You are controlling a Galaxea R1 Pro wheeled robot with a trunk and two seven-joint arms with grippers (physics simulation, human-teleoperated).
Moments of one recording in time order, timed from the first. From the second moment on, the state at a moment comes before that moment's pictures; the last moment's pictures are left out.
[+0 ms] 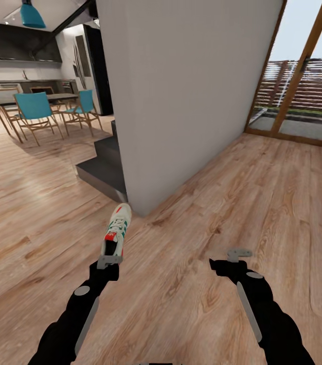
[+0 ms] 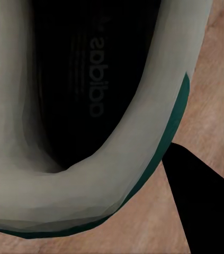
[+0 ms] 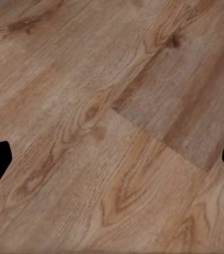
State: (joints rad) left arm -0.37 -0.05 -0.04 -1.15 -0.04 0.28 0.00; right arm -0.38 0.00 -0.02 -1.34 0.00 0.64 -0.01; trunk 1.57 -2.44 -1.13
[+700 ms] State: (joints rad) left arm -0.37 -0.05 -0.04 -1.15 -0.04 0.28 0.00; right arm -0.38 0.00 -0.02 -1.33 0.00 0.64 -0.01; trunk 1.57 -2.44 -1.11
